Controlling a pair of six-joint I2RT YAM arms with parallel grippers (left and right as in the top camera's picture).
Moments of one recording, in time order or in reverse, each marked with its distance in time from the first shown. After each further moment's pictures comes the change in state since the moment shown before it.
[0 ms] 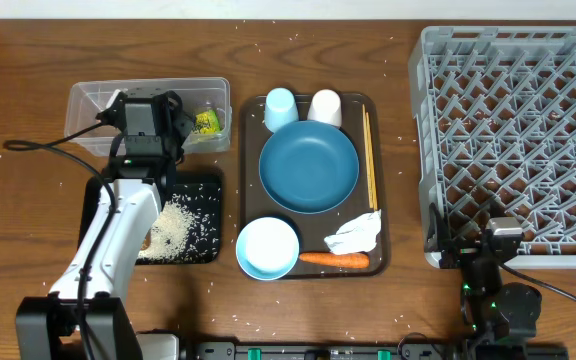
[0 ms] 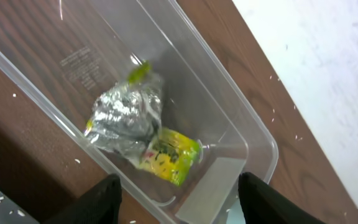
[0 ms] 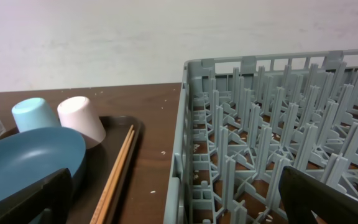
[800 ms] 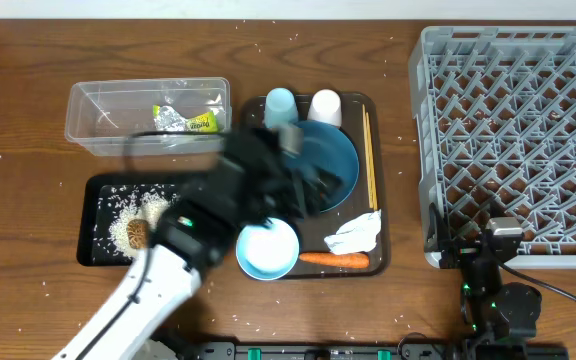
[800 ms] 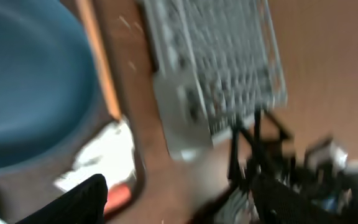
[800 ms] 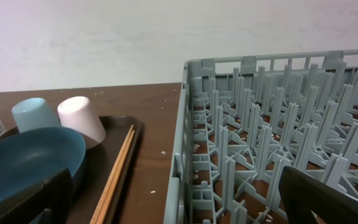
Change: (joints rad) left arm -0.628 -0.293 0.000 -0.188 0.561 0.183; right arm 0.000 0.000 0.000 0.000 0.000 0.000
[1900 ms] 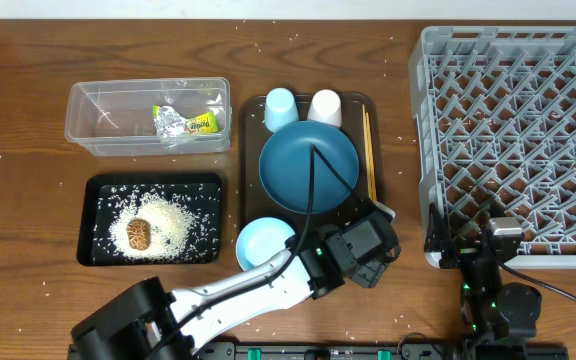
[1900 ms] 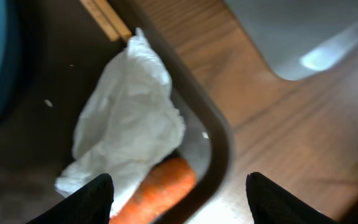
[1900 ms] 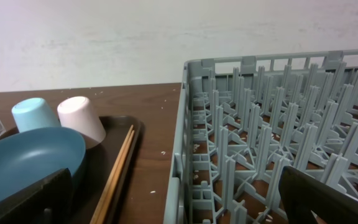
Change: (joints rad) left arm -0.443 0.432 0.000 0.047 -0.483 0.284; right arm 0.000 0.000 0.000 0.000 0.000 0.000
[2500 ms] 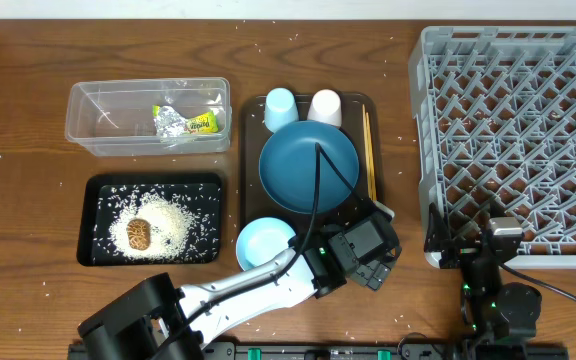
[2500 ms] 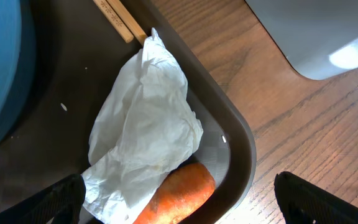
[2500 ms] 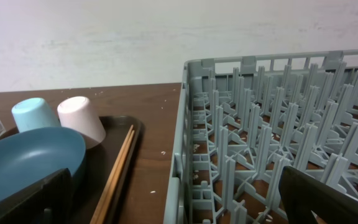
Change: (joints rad) left arm 0.000 0.021 0.000 0.004 -0.037 0.026; right arm 0.000 0.000 0.000 0.000 0.000 0.000
